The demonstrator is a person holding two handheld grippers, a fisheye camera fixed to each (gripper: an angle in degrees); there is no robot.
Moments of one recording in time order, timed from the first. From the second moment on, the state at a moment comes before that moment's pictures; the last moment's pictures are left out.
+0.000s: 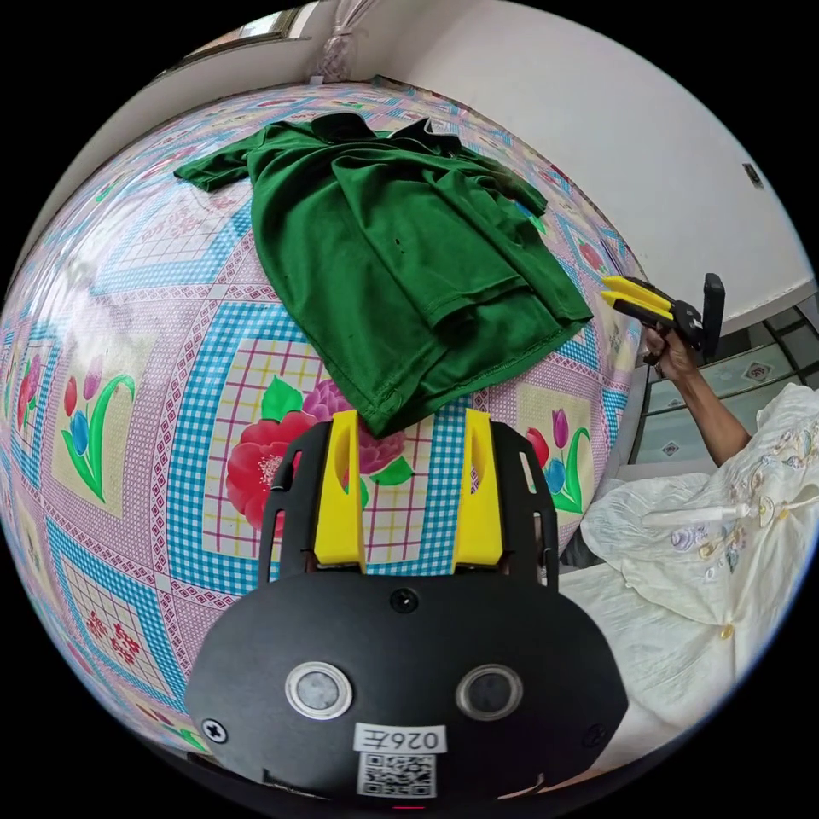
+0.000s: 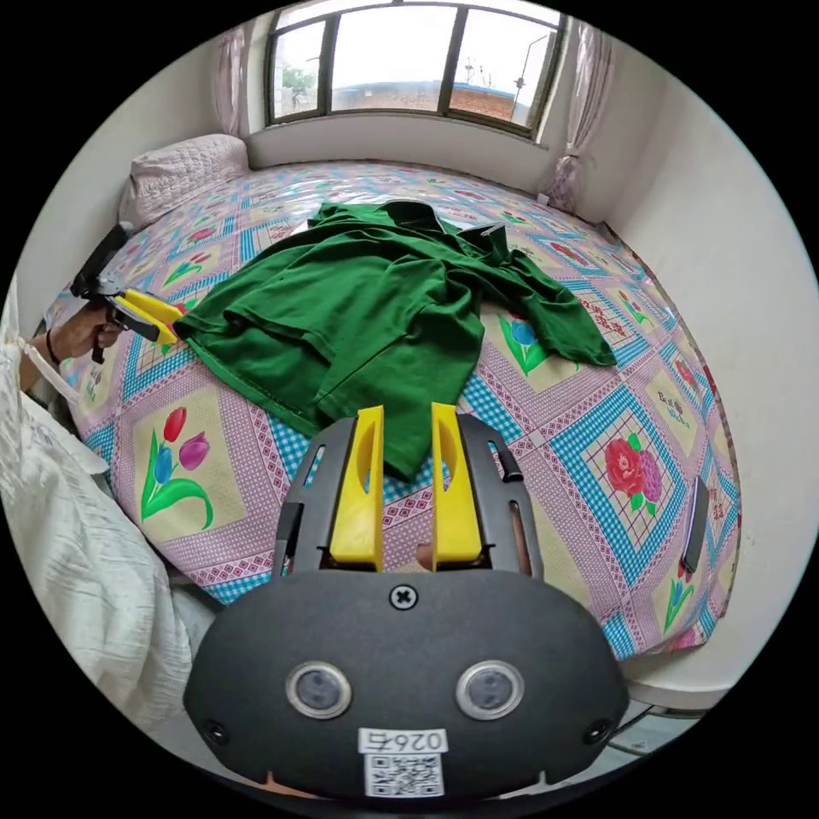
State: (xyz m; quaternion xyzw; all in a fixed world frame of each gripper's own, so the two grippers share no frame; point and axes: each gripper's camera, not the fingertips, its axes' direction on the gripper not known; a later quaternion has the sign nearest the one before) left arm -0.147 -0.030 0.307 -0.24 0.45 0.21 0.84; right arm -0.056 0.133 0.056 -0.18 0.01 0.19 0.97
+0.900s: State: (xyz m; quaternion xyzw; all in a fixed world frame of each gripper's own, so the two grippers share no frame) left arm -0.127 -0.009 0.259 -0.21 0.41 0.20 0.86; right arm -0.110 0.121 0.167 -0.20 0.02 0.19 0.96
